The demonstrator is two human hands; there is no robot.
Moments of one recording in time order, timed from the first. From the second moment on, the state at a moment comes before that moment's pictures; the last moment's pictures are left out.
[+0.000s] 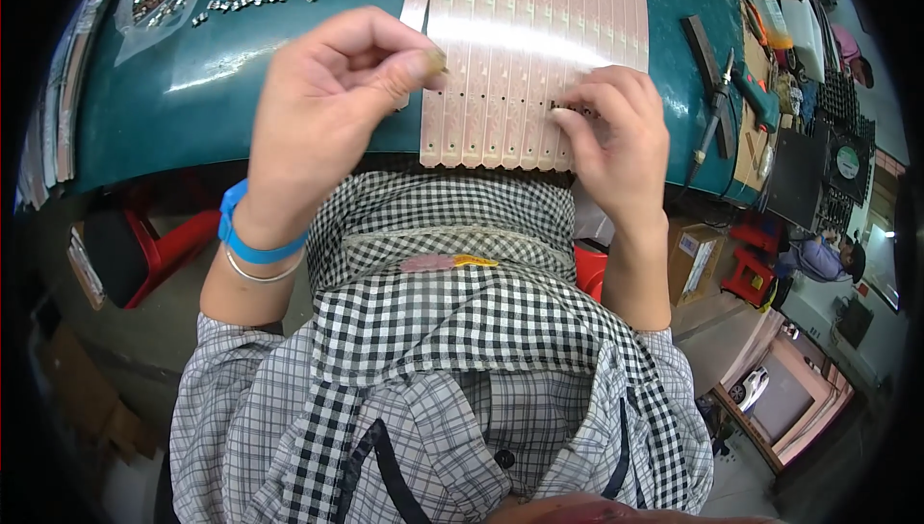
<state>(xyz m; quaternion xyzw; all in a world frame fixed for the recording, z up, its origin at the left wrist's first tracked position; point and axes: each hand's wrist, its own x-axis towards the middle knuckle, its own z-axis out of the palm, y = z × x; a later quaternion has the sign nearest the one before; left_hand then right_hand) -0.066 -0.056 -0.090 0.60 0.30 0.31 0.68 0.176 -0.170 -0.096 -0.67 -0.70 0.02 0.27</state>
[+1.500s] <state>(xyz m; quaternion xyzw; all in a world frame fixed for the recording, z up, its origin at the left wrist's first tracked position) -0.084 0.004 -0.097 0.81 0.46 0.31 0.18 0.156 -0.157 -0.110 -0.65 -0.72 0.00 0.25</state>
